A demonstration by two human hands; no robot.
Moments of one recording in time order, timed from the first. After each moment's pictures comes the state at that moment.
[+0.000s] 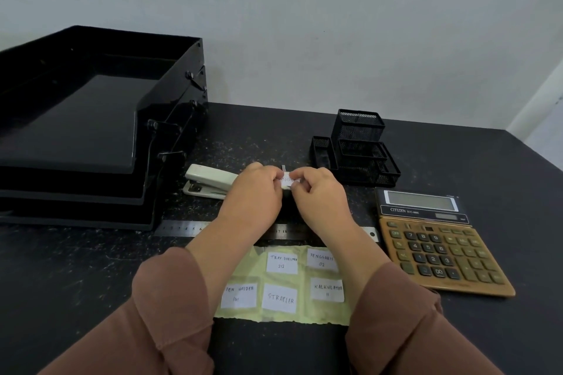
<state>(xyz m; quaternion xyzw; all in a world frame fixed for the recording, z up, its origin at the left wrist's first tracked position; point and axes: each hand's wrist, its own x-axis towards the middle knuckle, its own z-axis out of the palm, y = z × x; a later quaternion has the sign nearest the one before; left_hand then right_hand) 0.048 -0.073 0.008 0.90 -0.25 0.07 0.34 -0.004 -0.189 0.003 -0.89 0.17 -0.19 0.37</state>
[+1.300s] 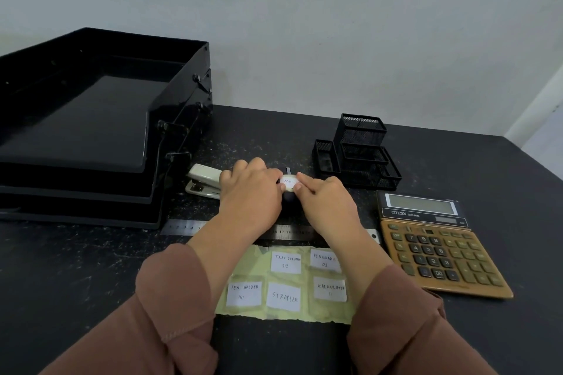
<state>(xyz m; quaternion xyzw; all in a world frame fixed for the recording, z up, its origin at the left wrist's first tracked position) 0.049 -0.066 0.009 0.94 -0.26 0.14 0.18 -0.008 -0.187 0.006 -0.91 0.26 -0.11 0.31</state>
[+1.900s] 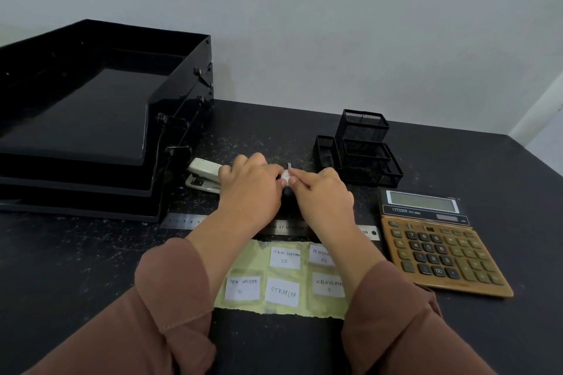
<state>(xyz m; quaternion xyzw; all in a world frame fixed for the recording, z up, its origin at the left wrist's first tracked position) 0.051 -0.066 0.006 0.94 -0.26 0.14 0.19 -0.003 -0.181 0.001 -0.91 0.24 -0.17 0.29</state>
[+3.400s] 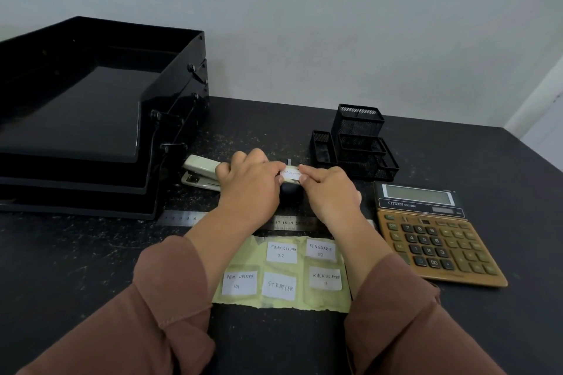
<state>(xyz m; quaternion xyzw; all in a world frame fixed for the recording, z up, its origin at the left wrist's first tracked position) 0.048 -0.069 0.001 0.92 -0.27 0.16 0.23 -0.009 -0.195 0.006 -0.89 0.28 -0.14 0.34</state>
